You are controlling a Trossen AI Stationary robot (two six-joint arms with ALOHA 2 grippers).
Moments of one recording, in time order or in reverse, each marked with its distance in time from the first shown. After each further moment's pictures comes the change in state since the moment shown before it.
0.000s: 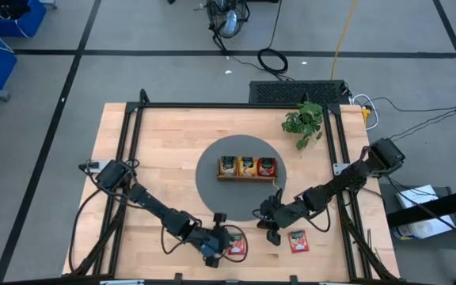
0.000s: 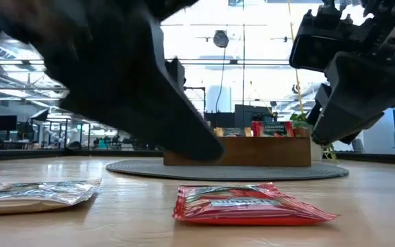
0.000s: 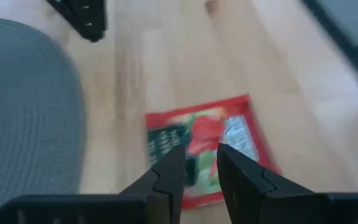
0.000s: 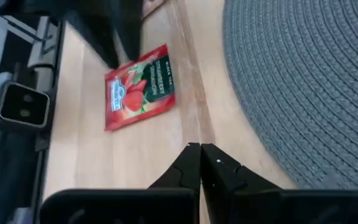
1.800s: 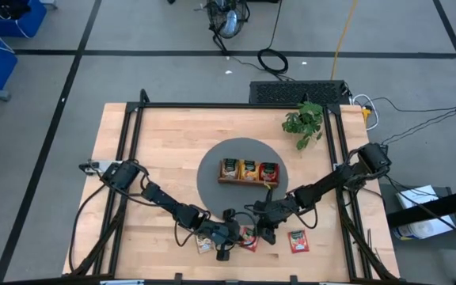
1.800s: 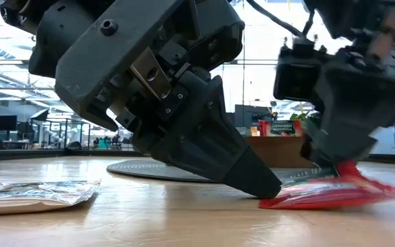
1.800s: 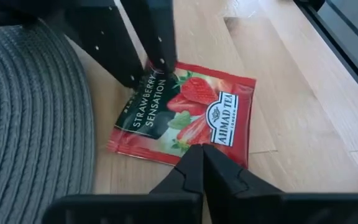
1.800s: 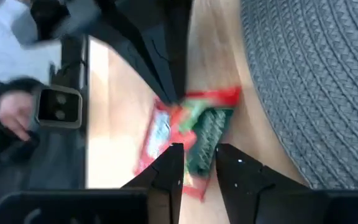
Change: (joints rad) left arm 0.104 0.149 0.005 0.121 0.190 -0.101; right arm -0.083 0.156 0.004 0.168 -0.298 0.116
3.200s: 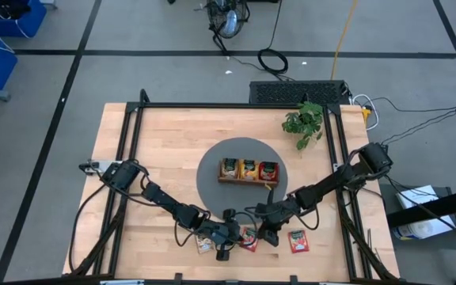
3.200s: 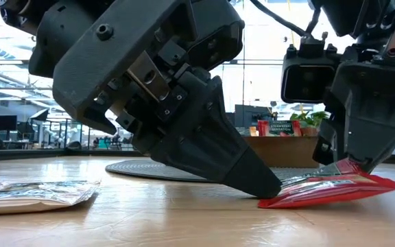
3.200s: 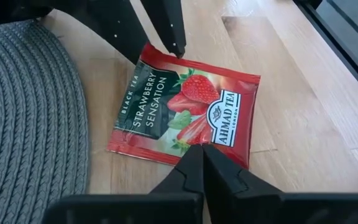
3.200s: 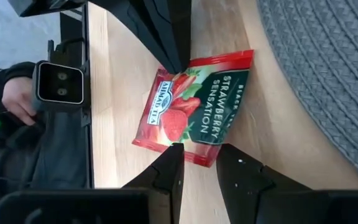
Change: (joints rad) left arm 0.001 0.000 -0.001 0.005 0.000 0.020; right arm 0.015 -0.019 -0.001 -0.025 -0.056 0.029
